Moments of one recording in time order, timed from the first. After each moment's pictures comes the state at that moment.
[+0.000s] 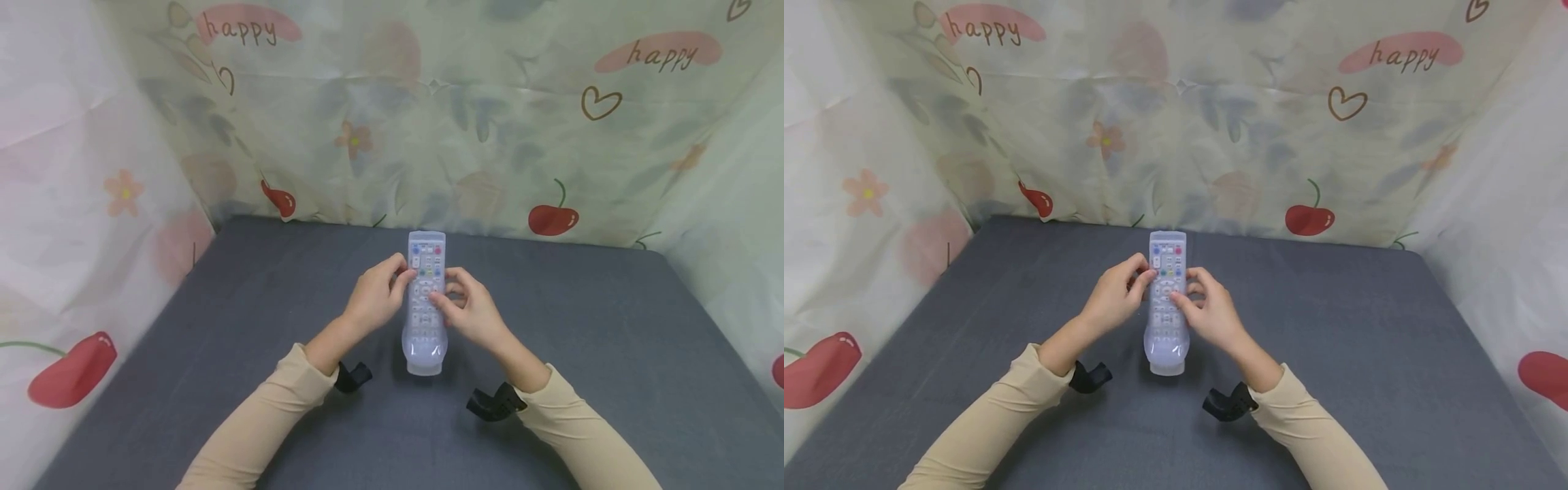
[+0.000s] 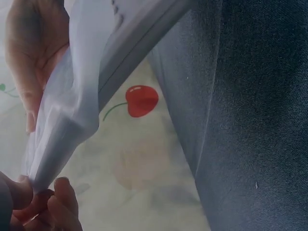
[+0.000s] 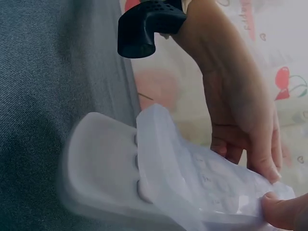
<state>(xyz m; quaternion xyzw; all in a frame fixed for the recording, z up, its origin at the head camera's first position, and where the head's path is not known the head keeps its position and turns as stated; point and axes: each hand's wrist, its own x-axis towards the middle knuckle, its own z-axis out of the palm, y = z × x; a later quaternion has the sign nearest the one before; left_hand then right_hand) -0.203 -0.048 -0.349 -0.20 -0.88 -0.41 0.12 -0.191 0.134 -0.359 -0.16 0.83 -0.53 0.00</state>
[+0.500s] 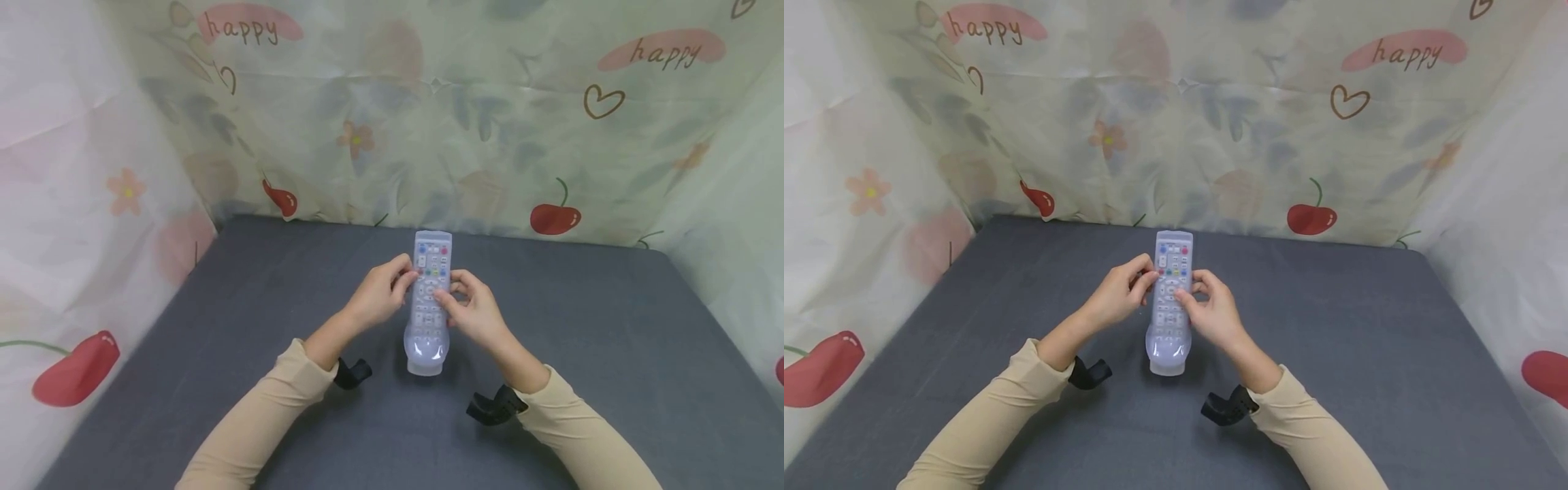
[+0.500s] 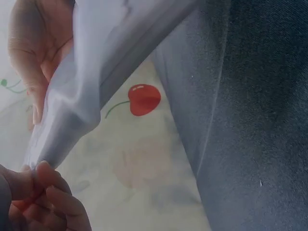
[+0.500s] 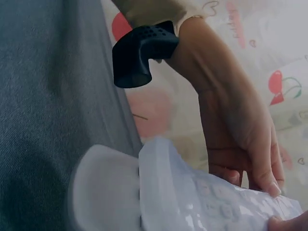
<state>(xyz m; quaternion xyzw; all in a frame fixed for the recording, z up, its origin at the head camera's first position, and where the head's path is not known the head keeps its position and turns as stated) -0.207 -0.051 -0.346 -0.24 -0.86 -0.44 0.04 -0.187 0.130 -0.359 -0.09 0.81 -0.59 0.03</state>
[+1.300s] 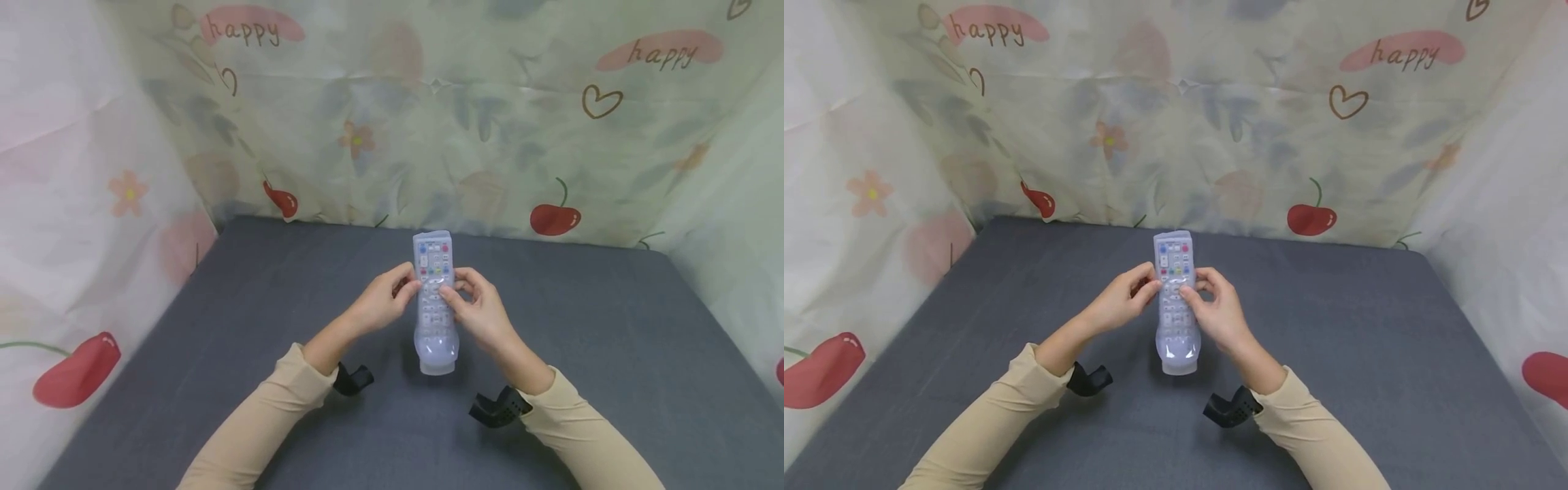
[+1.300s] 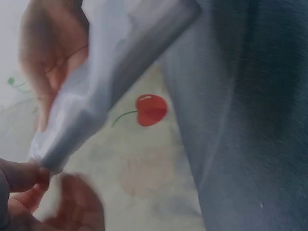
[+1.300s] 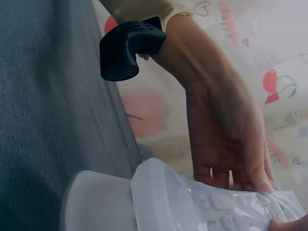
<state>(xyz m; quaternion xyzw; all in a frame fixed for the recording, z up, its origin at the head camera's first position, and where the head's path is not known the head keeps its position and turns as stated) -0.202 -0.050 -0.348 -0.25 -0.84 -0.47 -0.02 -0.184 0.131 -0.355 -0.07 0.79 -0.61 0.01</state>
